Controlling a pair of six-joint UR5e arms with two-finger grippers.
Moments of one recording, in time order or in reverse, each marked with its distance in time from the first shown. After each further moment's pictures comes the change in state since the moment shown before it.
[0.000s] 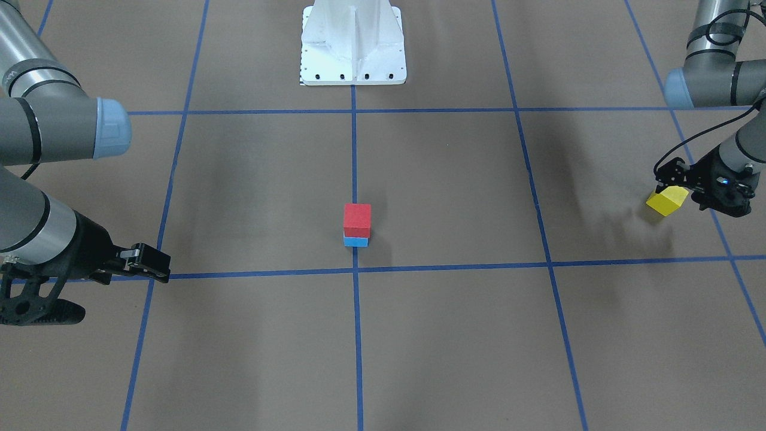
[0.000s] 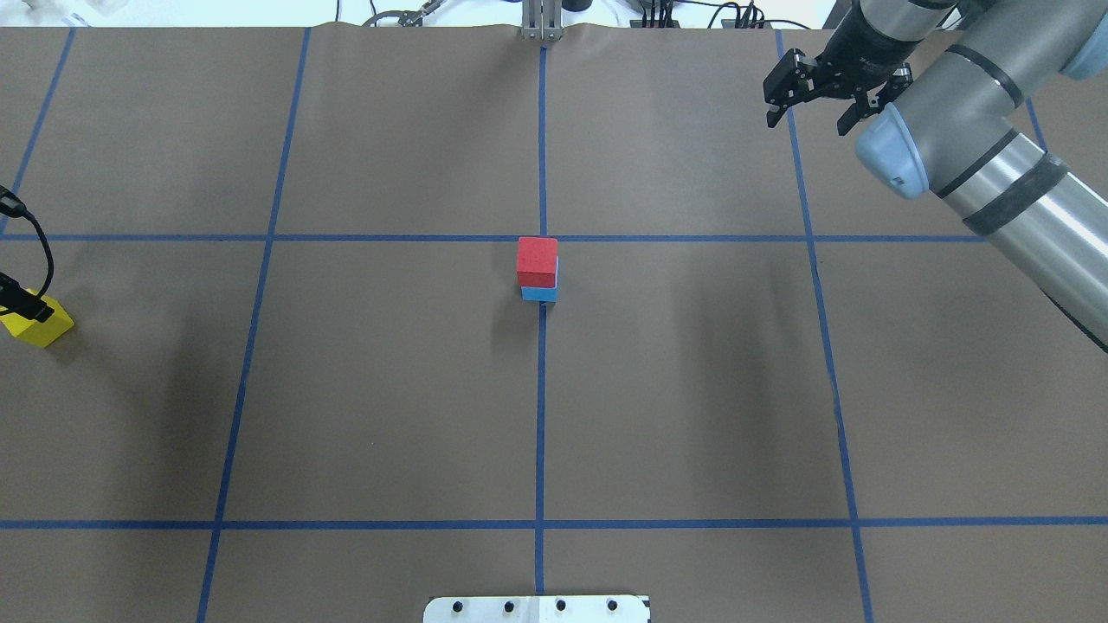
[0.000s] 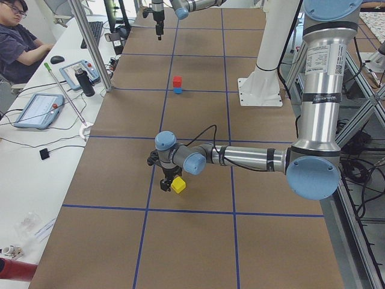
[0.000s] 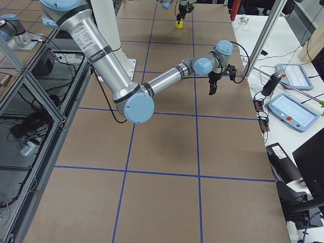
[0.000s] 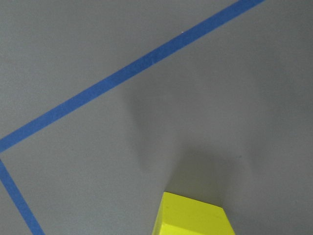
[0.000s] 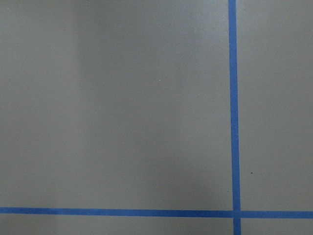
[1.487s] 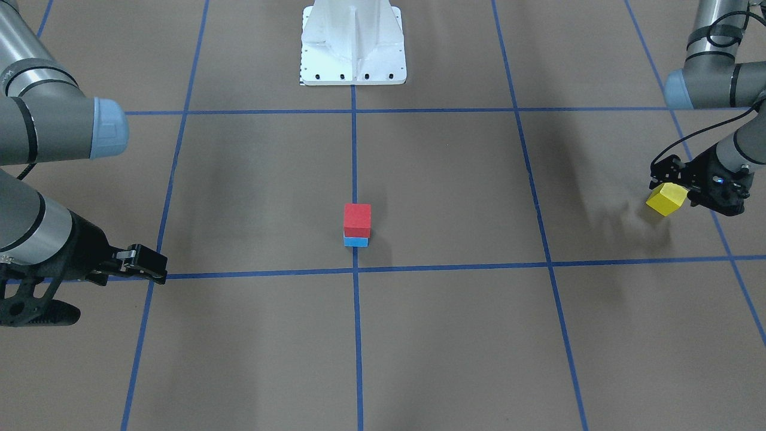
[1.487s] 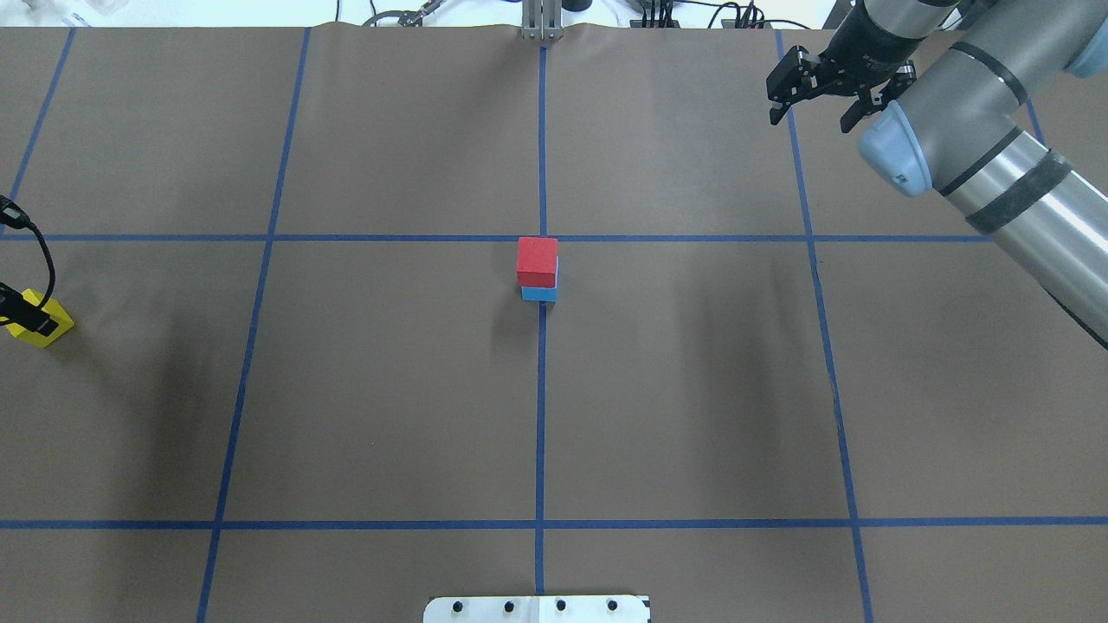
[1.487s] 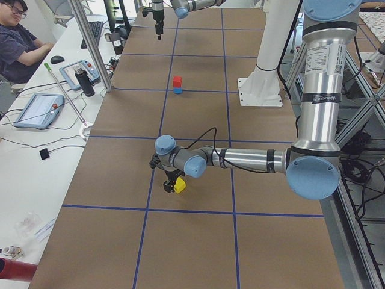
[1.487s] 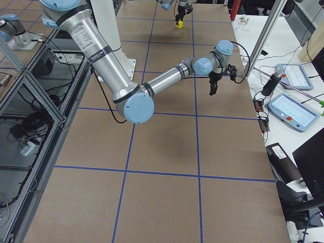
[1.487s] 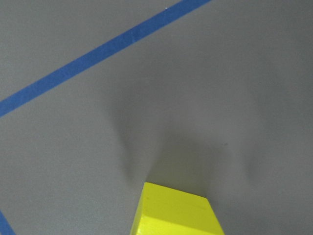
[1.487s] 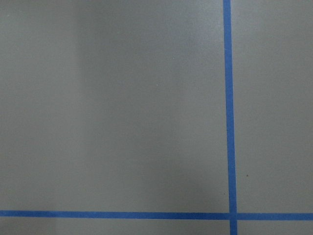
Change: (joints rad) left arm 0.007 0.003 0.030 -0.003 -0.064 0.000; right arm 0.004 -0.001 0.001 0.000 -0.003 0.000
